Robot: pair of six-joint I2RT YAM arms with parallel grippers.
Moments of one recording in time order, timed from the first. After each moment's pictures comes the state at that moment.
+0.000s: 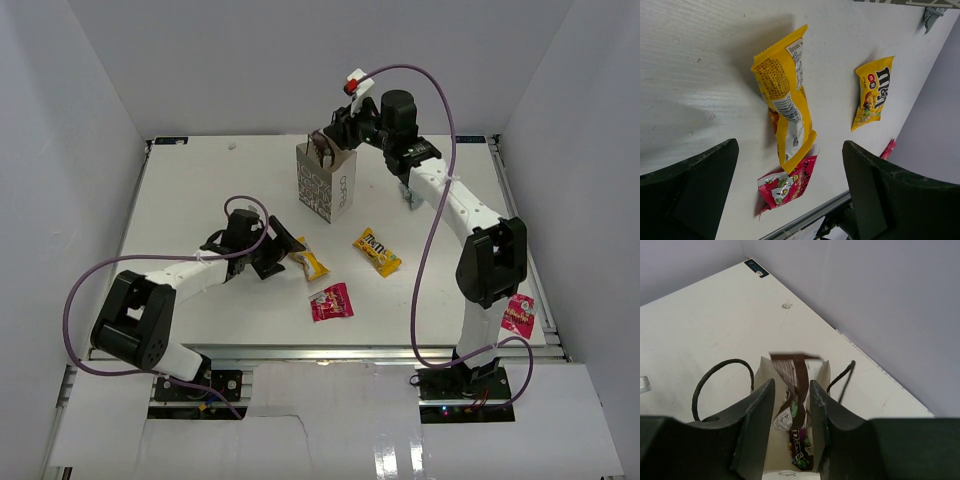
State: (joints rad) left arm -0.41 1.45 0.71 -0.02 0.24 -1.03; right arm 0.45 1.91 1.79 0.00 -0.43 -0.10
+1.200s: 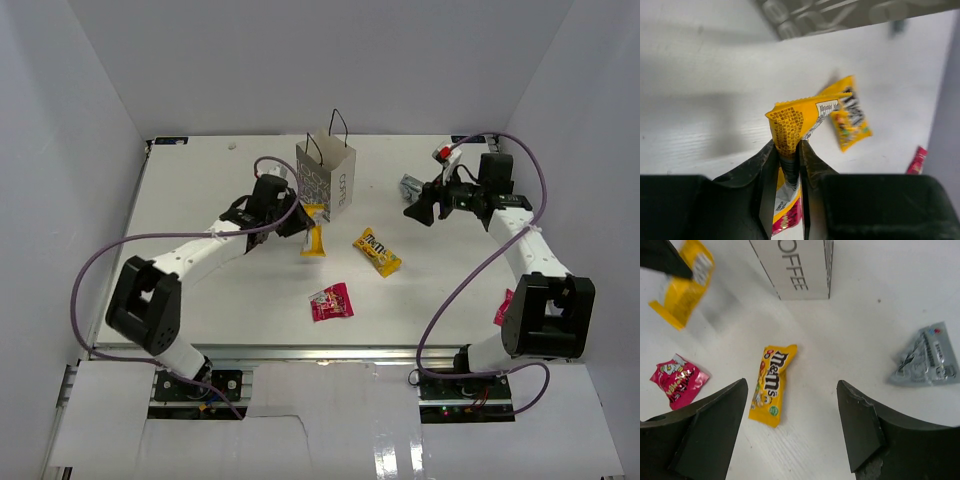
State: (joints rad) left arm -0.54 1.63 1.09 -0.22 0.06 -0.83; right arm -0.01 1.47 1.15 -0.32 -0.91 -0.39
